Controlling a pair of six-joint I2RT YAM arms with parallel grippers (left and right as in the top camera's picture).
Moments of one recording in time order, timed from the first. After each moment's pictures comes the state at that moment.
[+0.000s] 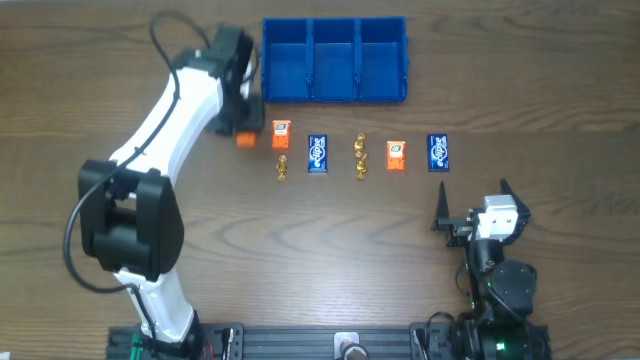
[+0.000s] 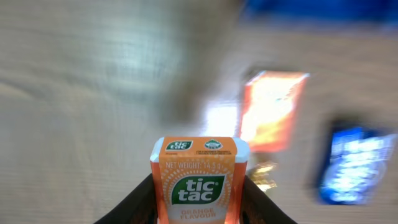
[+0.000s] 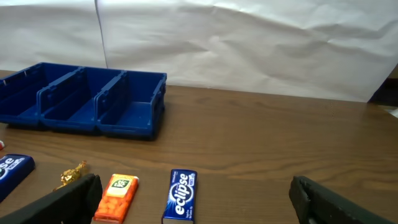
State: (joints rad) left arm -0.27 1.98 1.66 -1.06 0.02 -0.30; right arm 0.07 0.01 0.01 -0.07 0.06 -0.07
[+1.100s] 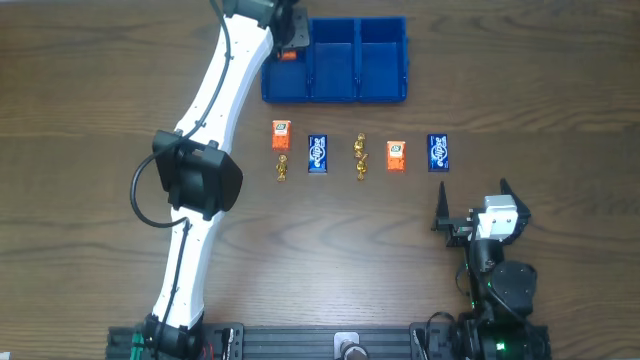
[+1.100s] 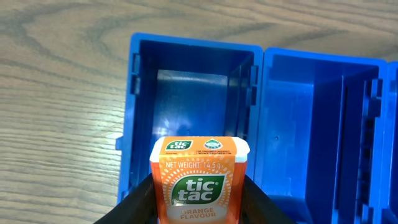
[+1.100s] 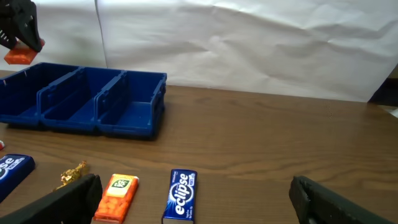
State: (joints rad) left arm -0.36 2.51 2.61 -1.20 -0.12 -0.41; right arm 0.07 0.01 0.01 -0.07 0.06 -0.07
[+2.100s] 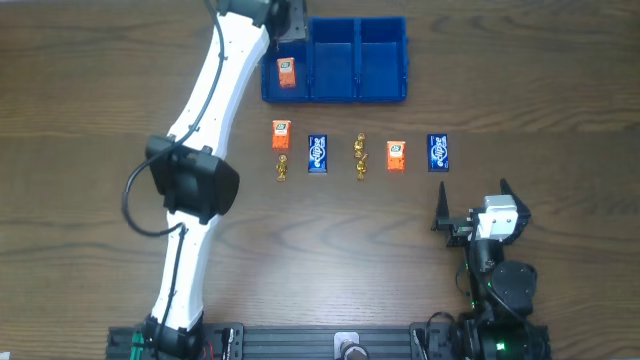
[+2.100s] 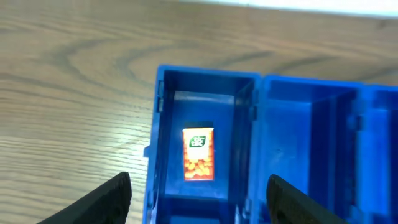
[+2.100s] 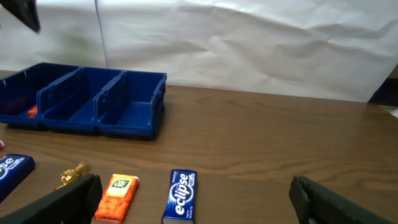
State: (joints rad) left arm -0.37 2.44 2.61 -1.18 -0.19 -0.38; right arm 0.07 0.01 0.01 -0.07 0.06 -0.07
